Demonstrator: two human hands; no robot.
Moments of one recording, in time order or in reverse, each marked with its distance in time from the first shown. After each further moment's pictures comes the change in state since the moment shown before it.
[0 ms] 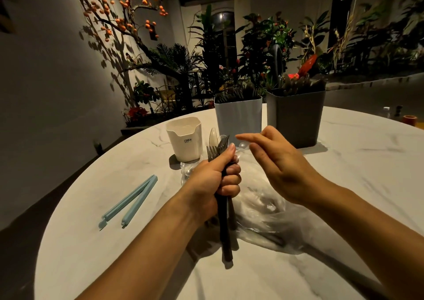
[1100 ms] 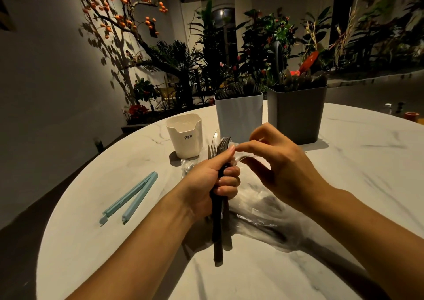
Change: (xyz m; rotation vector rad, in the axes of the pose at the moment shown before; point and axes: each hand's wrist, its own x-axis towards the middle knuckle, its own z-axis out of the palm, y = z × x) left_hand -0.005 0.002 -0.010 -0.022 -0.058 -0.150; right_hand -0.010 -0.005 0.002 -0.249 0.125 -0.336
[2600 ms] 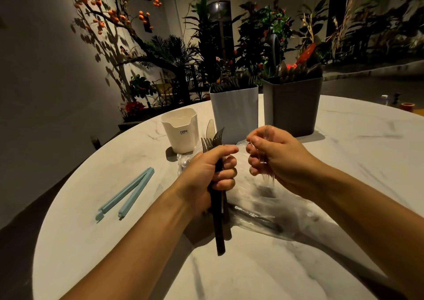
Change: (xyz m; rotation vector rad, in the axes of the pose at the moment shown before) left_hand 0.001 -0.005 0.007 0.107 0.059 0.149; right_hand 0.016 -0.020 -0.014 1.022 -0.145 0.958
